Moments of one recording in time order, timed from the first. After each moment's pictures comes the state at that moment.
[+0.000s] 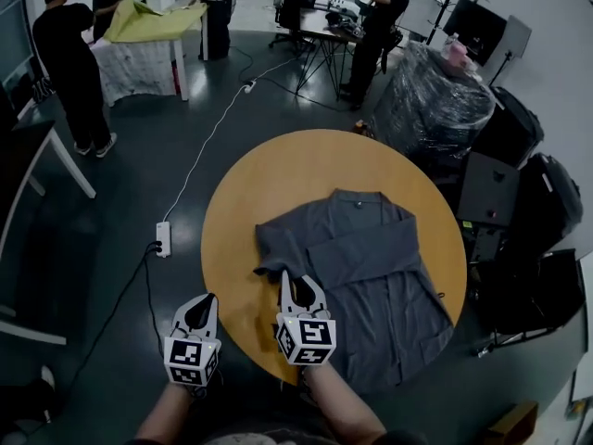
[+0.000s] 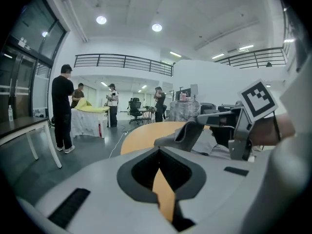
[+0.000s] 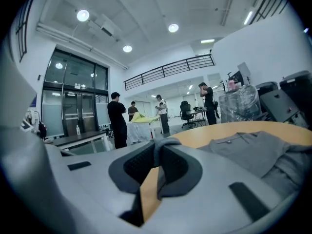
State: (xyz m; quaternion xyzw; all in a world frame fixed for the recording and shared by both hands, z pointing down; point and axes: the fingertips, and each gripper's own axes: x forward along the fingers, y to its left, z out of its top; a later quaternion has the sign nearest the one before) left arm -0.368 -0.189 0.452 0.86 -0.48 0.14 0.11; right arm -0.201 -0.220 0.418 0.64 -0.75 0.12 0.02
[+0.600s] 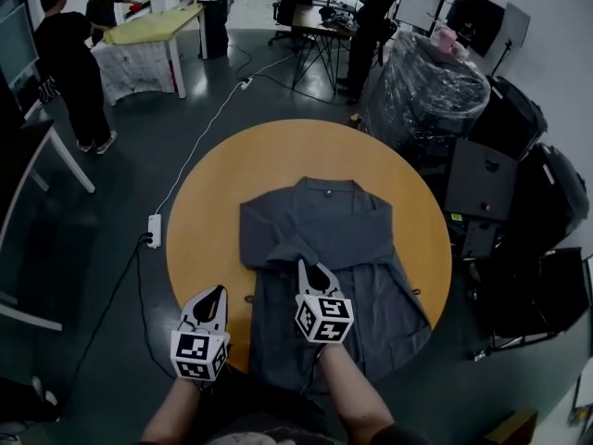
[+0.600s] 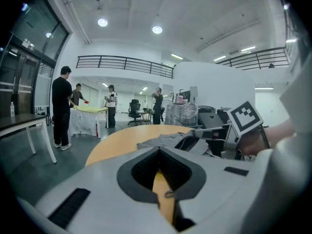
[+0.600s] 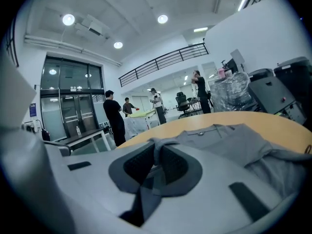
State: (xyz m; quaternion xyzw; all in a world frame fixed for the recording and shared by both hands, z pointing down) left arm -0.218 -0.149 0.442 0.86 -0.49 0.12 0.12; right arm -0.031 -0.199 0.456 0.63 -0.75 0.19 0.03
